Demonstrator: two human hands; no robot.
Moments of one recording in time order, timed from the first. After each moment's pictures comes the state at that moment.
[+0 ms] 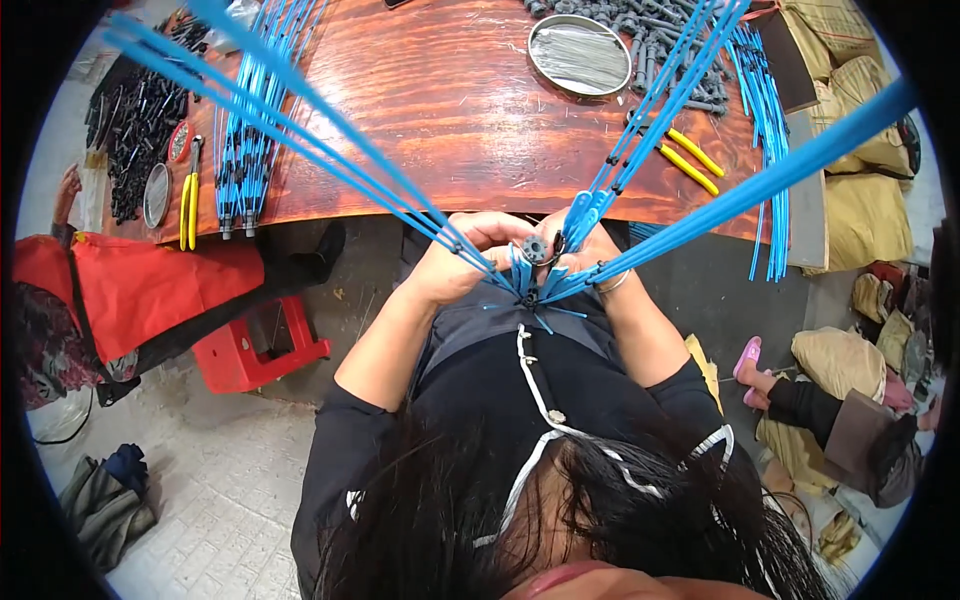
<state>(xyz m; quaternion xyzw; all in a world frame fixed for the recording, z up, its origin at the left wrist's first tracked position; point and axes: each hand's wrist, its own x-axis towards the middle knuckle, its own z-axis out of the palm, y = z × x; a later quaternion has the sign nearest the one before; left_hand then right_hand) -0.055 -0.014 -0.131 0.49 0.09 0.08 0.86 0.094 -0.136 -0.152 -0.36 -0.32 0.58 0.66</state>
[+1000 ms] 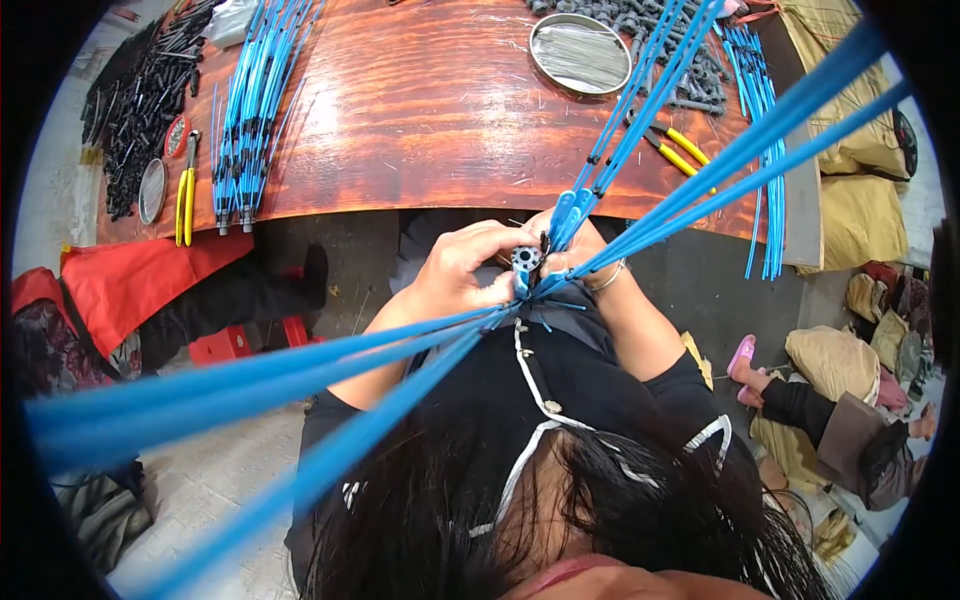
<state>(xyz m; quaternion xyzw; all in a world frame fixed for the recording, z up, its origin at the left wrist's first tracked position) -0.063 -0.017 -0.101 0.80 0.02 0.23 0.55 0.091 -0.128 -0.155 -0.37 -0.36 0.57 0.64</state>
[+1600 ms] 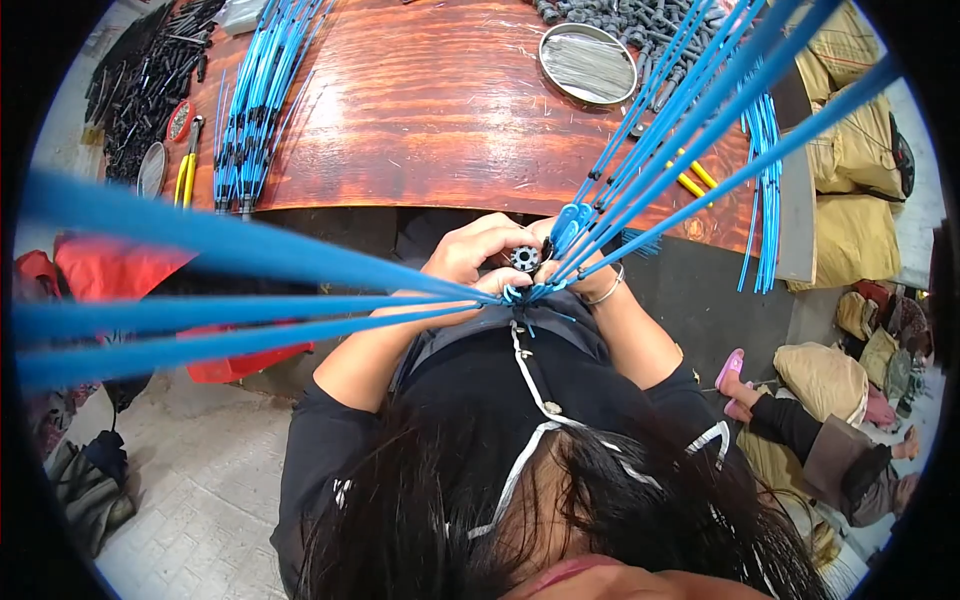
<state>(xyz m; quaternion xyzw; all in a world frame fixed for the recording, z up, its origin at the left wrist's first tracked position) -0.066 -0.019 -0.091 0.78 0.03 0.19 0.59 0.084 -0.129 -0.145 -0.37 -0.40 0.57 0.62</state>
